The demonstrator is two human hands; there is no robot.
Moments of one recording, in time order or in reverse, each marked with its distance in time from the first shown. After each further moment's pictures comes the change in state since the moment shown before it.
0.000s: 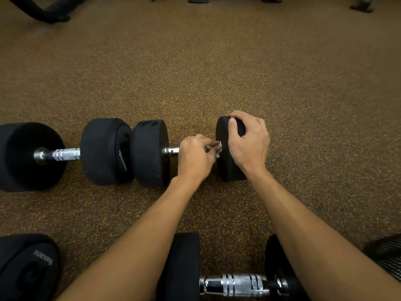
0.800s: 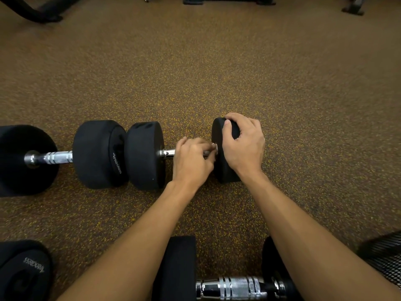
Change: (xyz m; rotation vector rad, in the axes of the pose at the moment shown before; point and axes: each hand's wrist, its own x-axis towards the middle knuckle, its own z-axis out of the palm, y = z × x) left_hand -0.009 0.005 -0.006 0.187 -0.010 0.066; right_hand -0.006 -0.003 0.003 -0.024 -0.012 -0.016
